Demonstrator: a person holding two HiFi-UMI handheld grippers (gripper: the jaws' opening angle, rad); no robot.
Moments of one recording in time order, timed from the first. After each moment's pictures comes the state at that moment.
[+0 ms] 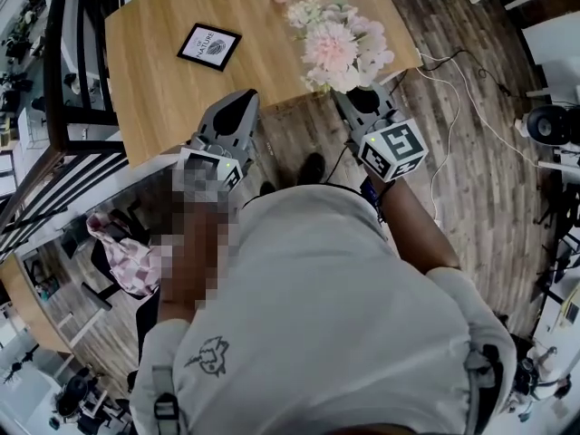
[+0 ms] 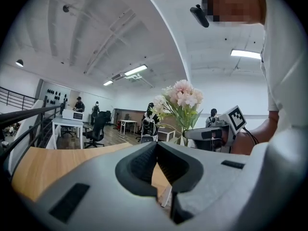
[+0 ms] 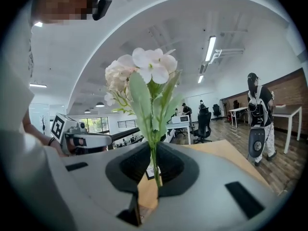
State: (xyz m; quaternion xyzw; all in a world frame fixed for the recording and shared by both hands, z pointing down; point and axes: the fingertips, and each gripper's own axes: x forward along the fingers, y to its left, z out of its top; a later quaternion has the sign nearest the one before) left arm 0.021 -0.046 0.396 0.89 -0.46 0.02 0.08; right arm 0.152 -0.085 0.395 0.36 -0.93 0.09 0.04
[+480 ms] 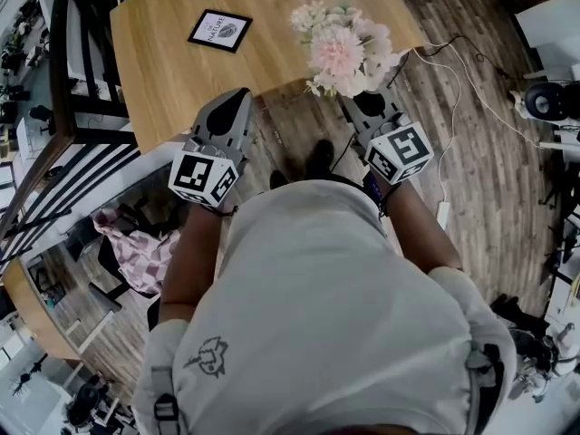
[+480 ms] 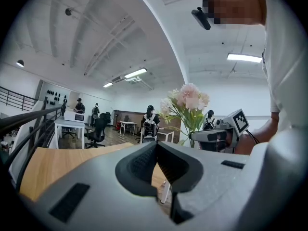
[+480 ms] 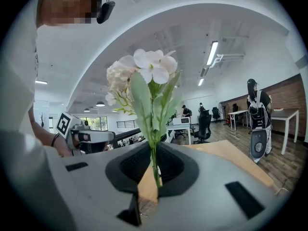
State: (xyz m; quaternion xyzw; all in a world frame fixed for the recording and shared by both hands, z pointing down) left arm -0.036 0.019 0.385 0.89 -0.45 0.01 0.07; right arm 0.116 -0.007 0.386 0.37 -0.93 0.08 0.04
